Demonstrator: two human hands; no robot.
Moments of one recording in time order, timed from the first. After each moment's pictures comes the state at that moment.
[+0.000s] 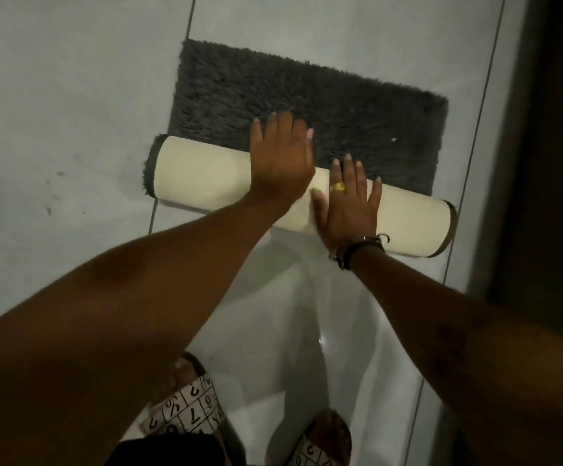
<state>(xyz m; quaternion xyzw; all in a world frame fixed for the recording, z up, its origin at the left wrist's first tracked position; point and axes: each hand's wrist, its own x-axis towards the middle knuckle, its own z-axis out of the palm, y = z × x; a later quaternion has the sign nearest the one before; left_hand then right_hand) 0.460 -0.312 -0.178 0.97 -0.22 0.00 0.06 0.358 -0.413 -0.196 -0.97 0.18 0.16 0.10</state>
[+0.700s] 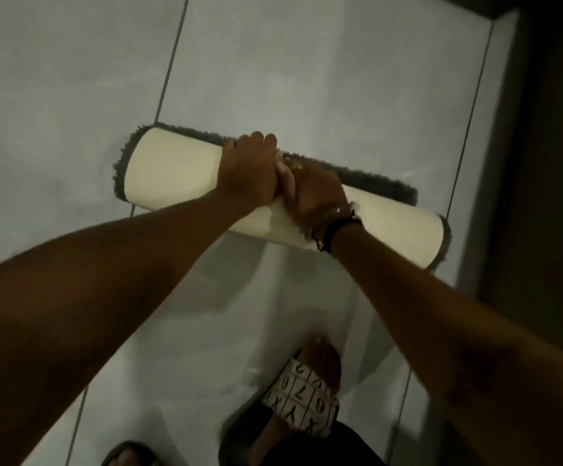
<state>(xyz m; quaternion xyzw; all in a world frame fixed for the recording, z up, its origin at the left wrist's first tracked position) 0.605 -0.357 -0.189 0.96 -0.25 -0.14 0.04 0.552 -0.481 -0.176 -0.96 0.07 0.12 0.25</state>
